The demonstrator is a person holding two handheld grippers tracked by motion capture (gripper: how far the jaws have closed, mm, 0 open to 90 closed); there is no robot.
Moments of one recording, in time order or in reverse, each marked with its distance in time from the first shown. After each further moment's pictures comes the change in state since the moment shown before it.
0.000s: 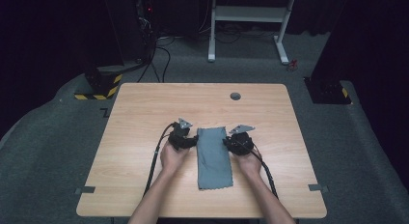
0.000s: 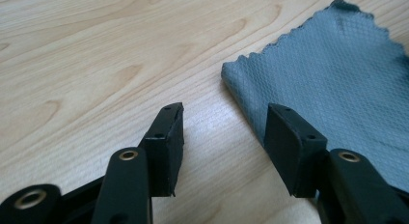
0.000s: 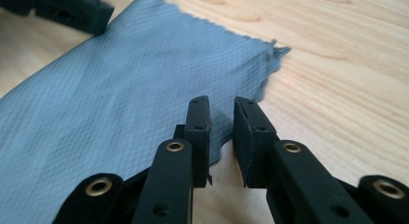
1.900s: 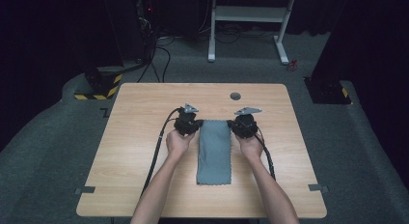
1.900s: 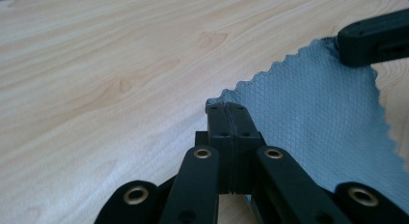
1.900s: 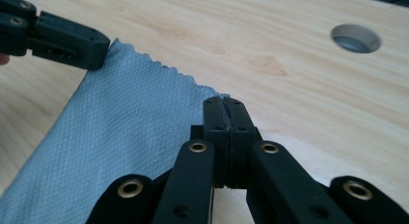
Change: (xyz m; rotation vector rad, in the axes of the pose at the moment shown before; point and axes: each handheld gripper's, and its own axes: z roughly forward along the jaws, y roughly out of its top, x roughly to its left) left arm 0.000 0.055 -0.010 -0.086 -0.125 0.024; right arm -0.028 0.051 -0.020 -0.070 -0.025 0.084
